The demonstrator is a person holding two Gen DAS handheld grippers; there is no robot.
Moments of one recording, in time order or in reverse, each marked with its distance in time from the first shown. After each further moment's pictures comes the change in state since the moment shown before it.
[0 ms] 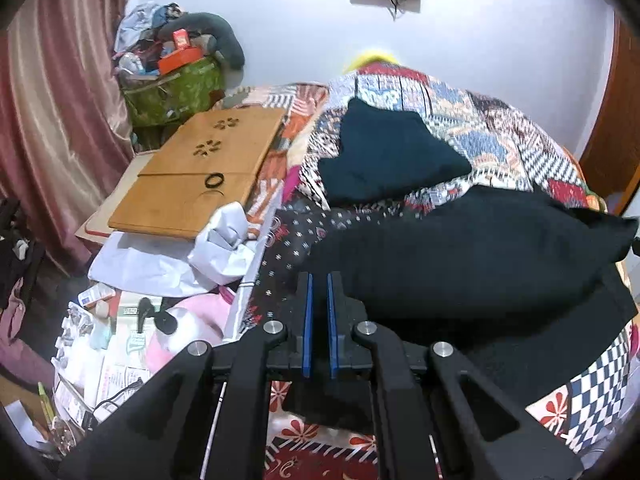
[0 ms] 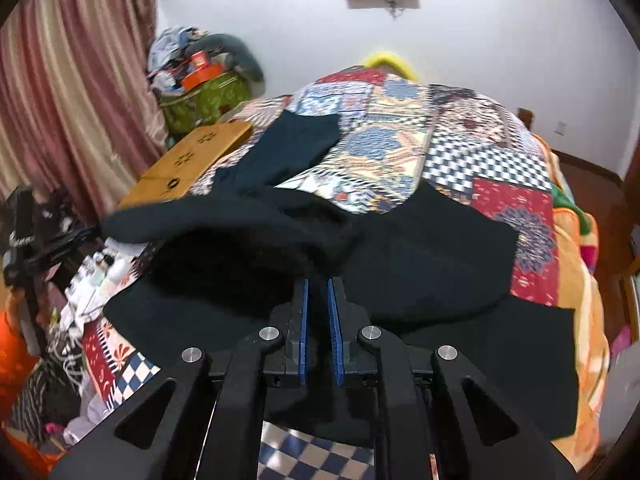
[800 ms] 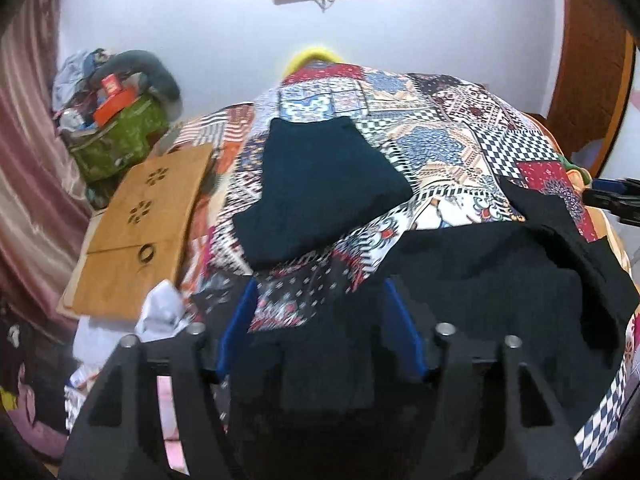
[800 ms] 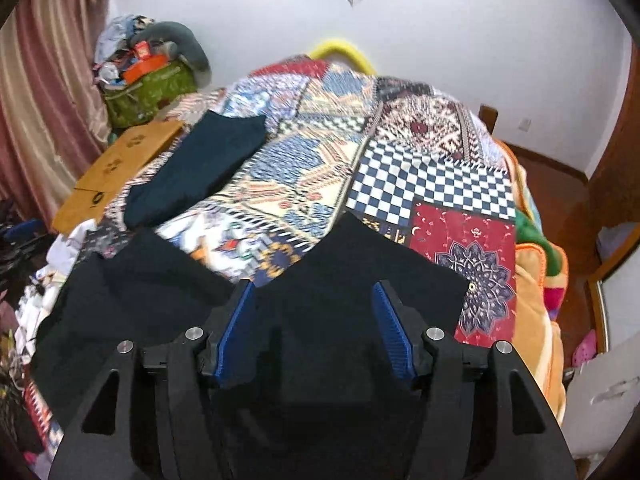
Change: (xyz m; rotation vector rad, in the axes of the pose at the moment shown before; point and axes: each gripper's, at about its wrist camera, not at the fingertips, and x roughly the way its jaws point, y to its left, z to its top) left arm 0.070 -0.111 0.083 0.228 0.039 -0.088; right arm 0.067 -0.073 0.068 0.001 0.075 -0.158
